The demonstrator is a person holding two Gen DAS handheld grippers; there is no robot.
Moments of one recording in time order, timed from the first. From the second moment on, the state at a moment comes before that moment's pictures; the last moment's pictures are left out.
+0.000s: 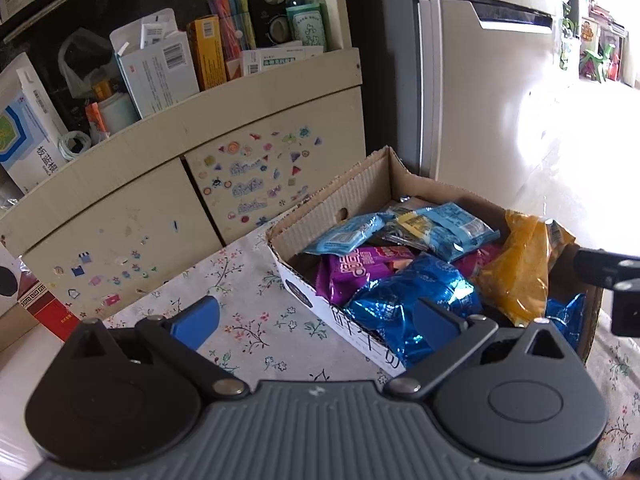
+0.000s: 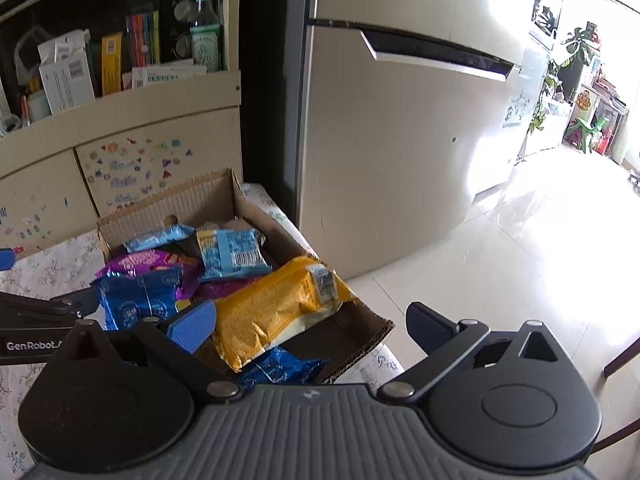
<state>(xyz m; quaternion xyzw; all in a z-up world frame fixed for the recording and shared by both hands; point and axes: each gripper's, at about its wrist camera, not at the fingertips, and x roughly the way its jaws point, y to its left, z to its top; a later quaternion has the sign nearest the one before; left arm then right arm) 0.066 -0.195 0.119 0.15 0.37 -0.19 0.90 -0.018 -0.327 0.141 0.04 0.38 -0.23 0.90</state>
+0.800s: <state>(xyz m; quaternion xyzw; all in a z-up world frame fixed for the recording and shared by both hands) 0.076 -0.208 0.105 0.19 0.40 -0.19 0.88 0.000 -0.322 0.115 0.06 0.45 -0.23 0.86</state>
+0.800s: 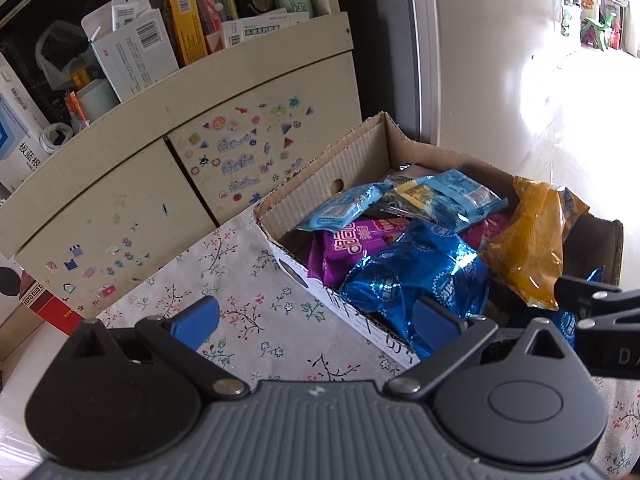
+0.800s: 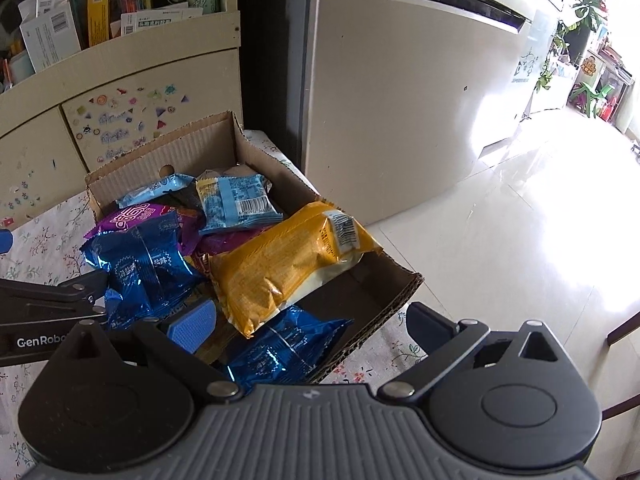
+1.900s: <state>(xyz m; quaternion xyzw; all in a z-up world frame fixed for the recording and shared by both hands) 0.079 -0.210 0.101 0.18 0.41 -0.18 0.88 0.003 -0.316 0.112 0.06 0.45 -0.23 0.86</state>
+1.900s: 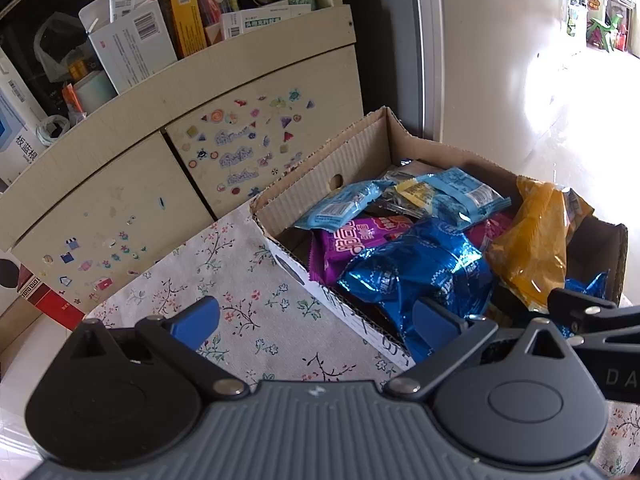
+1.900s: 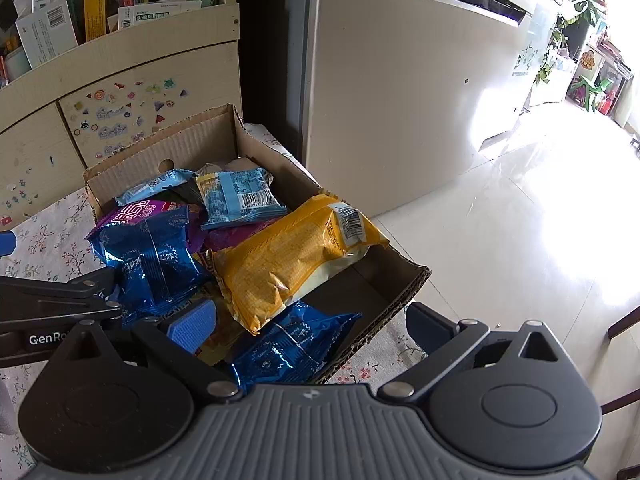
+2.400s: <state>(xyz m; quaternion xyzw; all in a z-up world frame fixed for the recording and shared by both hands) 0.077 -0.208 0.103 0.19 0.41 -0.18 0.88 0.004 -0.317 0.111 0.06 0.45 -0.23 0.86</state>
